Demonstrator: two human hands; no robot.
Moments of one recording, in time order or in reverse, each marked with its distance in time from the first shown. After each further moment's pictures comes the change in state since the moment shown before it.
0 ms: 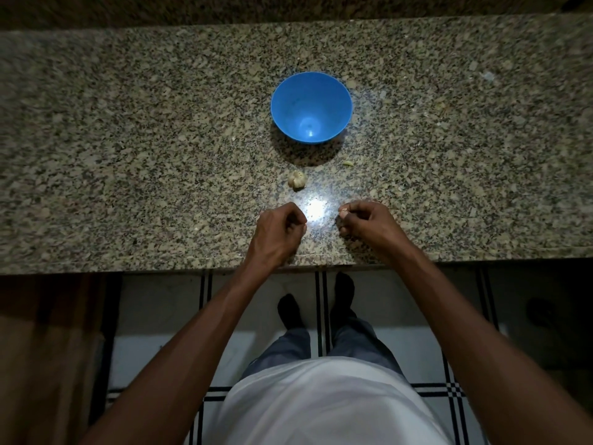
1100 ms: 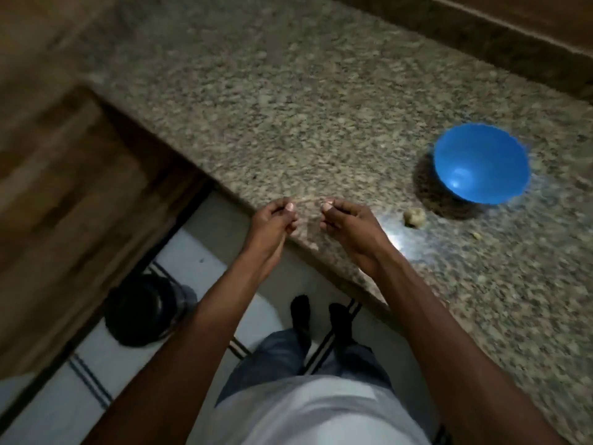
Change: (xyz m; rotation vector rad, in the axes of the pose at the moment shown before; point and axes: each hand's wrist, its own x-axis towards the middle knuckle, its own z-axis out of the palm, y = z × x) left_hand -0.080 -0.019 -0.082 -1.119 0.819 -0.735; right_hand 0.004 -0.066 0.170 0.124 -0.607 0.136
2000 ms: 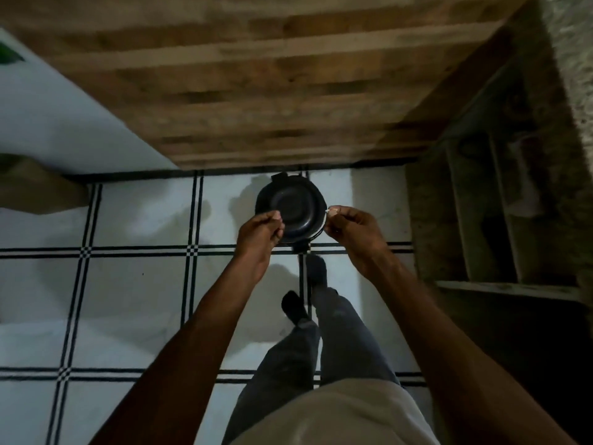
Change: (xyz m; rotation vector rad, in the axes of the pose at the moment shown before) left_hand -0.120 -0.070 -0.552 -0.587 0.828 -0.051; right_hand -0.021 0.308 0.462 -0.671 -0.588 0.236
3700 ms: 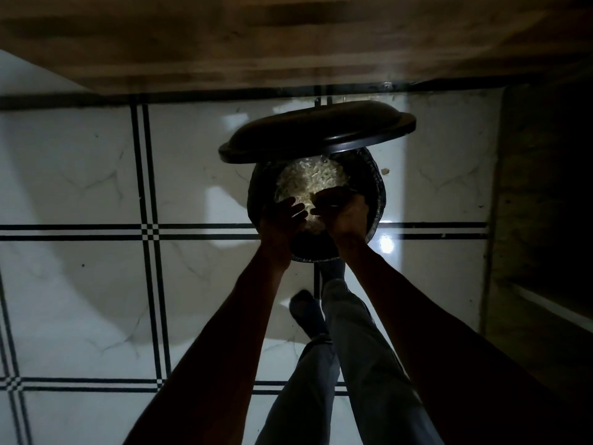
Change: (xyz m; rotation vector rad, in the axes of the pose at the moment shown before) left_hand 0.442 -0.210 -0.022 0.297 -0.036 -0.149; right_hand 0.413 0.262 0.077 -0.405 0.276 0.054
